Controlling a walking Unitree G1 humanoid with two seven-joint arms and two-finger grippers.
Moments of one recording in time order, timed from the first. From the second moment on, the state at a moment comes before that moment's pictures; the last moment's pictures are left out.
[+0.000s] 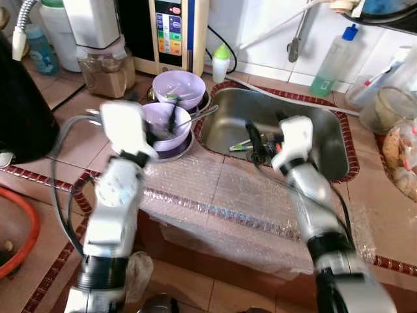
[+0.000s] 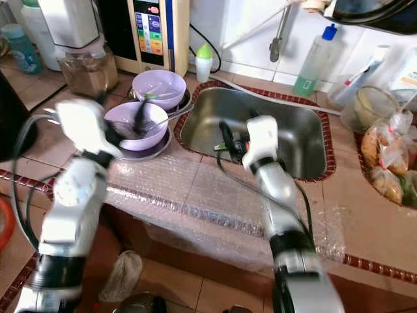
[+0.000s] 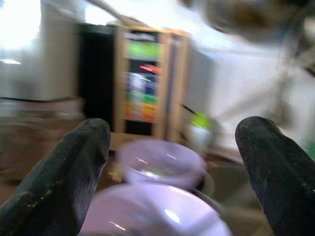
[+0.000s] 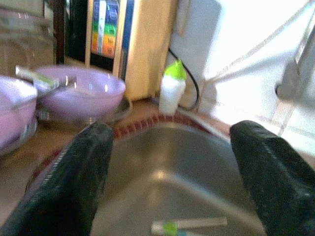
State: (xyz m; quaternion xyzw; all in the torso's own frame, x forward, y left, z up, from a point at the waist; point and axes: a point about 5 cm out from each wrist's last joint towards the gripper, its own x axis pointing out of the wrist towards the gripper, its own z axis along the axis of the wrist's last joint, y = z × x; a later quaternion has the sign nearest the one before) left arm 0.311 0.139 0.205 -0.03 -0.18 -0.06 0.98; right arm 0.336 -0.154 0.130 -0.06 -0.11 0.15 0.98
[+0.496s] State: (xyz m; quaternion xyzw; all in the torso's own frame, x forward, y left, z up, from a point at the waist) left arm 0.336 0.184 0.209 -0.09 -0.17 0.07 0.98; right arm 0.307 -0.144 0.130 -0.04 -0.10 0.17 0.98
